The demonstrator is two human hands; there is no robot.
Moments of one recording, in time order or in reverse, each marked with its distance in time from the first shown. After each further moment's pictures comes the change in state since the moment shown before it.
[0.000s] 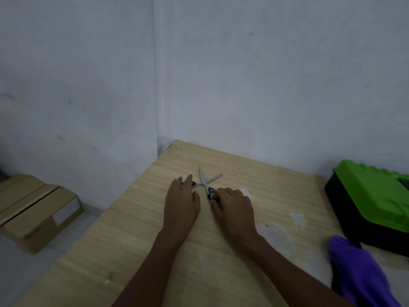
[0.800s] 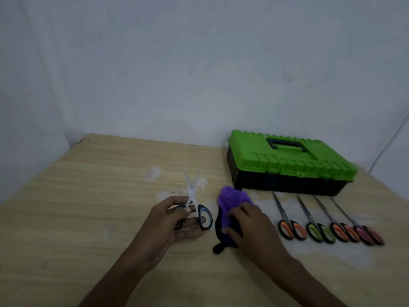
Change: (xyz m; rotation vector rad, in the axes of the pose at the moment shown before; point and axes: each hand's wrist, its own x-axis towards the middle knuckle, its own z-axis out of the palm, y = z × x) left_hand -0.148 0.176 -0.030 -1.315 -0.724 -0.467; right_hand -0.209 0.136 -0.161 -0.196 -0.128 0.232
